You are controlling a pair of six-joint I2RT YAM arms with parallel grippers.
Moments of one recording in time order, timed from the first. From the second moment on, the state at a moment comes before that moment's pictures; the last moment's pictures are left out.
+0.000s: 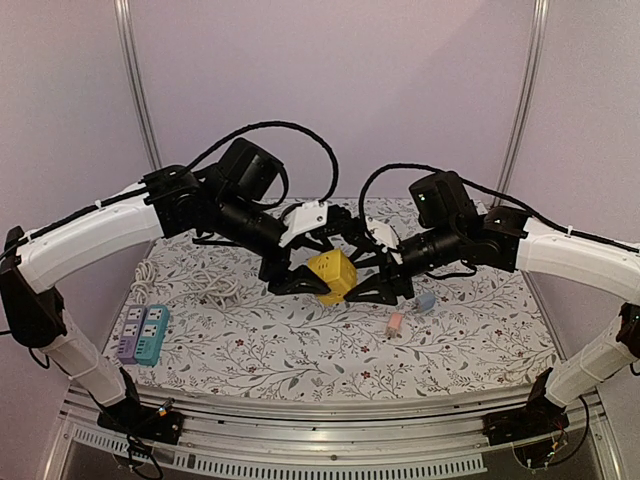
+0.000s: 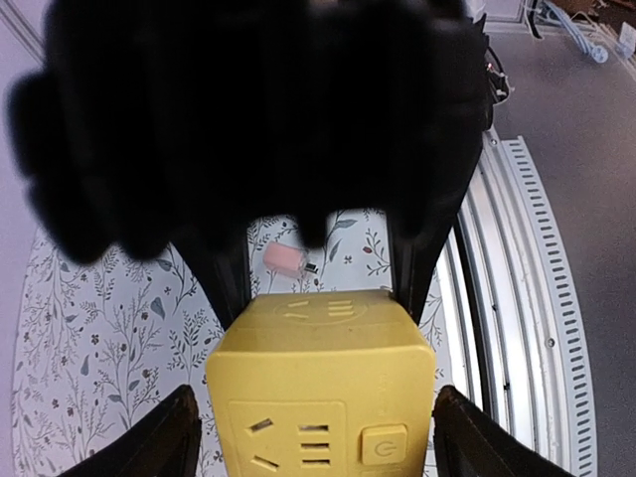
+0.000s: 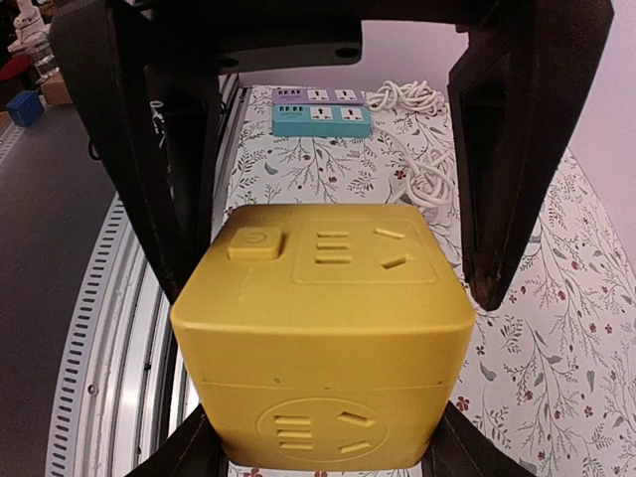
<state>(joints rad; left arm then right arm) -0.95 1.56 1.56 -0.76 0.41 0.57 0.90 1.43 1.22 -0.40 -0.53 -0.43</state>
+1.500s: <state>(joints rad) -0.92 1.54 1.50 -0.74 0.42 0.56 0.93 1.43 1.17 -0.31 -0.43 -0.31</state>
